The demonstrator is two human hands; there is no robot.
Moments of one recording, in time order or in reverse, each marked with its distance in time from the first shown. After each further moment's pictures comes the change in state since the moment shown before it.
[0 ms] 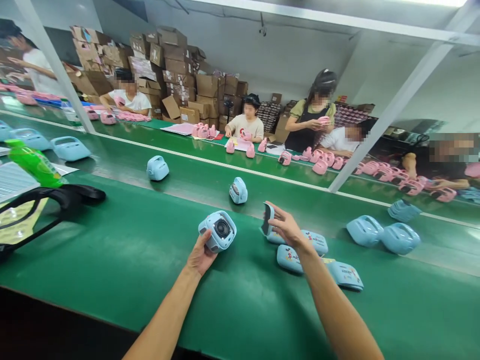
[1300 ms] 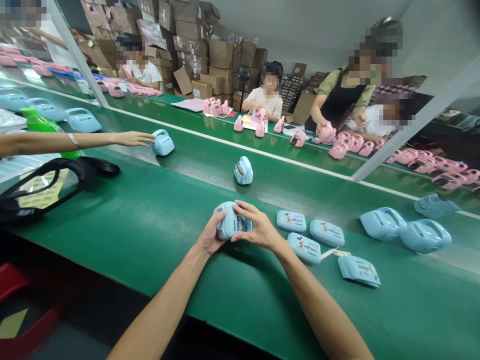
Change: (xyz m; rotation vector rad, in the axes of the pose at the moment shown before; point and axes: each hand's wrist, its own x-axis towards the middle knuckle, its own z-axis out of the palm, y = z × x) left_hand -0.009 -0.013 0.004 0.251 -0.121 -0.020; right_hand -0.010 0.002 0.088 -0.330 -0.300 -0.478
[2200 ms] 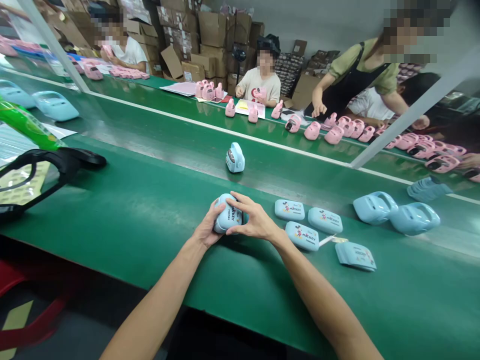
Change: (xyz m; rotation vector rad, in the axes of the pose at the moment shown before) left_hand -0.005 0.005 0.014 0.043 0.016 -0.108; right_hand -0.001 0.006 0.003 -0.021 -0.011 -0.049
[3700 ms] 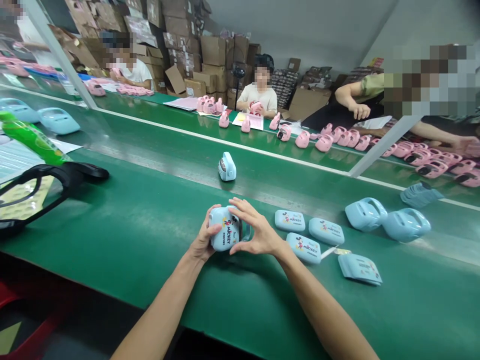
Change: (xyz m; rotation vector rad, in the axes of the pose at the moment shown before) left_hand -0.007 0.005 -0.016 0.085 -0.143 0.156; right_hand 0.003 -0.011 -0.011 -0.037 0.026 -0.243
